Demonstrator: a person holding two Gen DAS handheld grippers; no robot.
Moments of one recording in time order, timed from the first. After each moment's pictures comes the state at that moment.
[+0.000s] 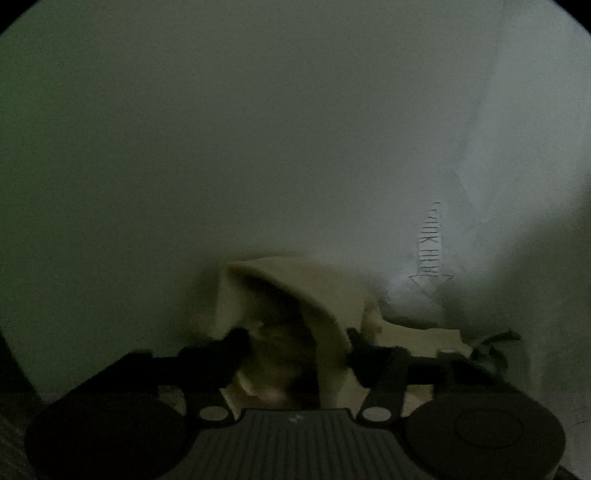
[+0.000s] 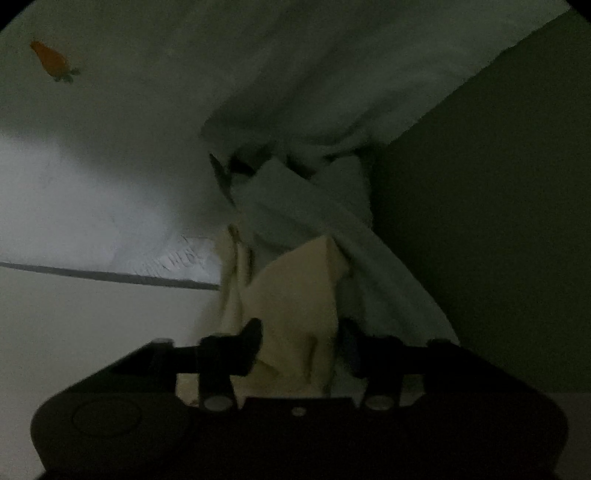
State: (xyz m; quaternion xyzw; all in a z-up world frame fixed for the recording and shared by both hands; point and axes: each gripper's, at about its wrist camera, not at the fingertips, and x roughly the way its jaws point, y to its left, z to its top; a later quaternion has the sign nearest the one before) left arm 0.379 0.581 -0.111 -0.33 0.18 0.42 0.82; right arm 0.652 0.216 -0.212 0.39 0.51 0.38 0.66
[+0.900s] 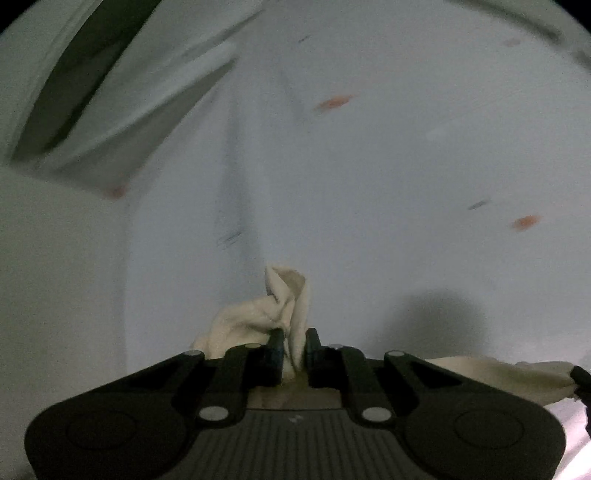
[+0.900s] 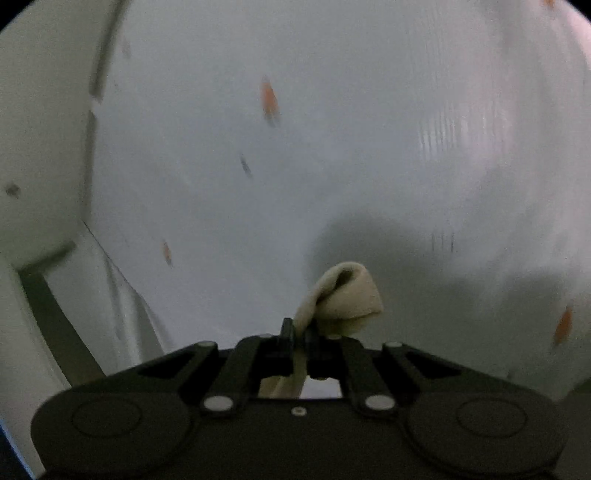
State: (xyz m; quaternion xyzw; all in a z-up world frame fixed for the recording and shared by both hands) left arm 0.339 0.234 0.163 -0.10 -0.03 0.16 0.98; right arm 0.458 -0.405 0.120 0.47 0.04 0.39 0.79
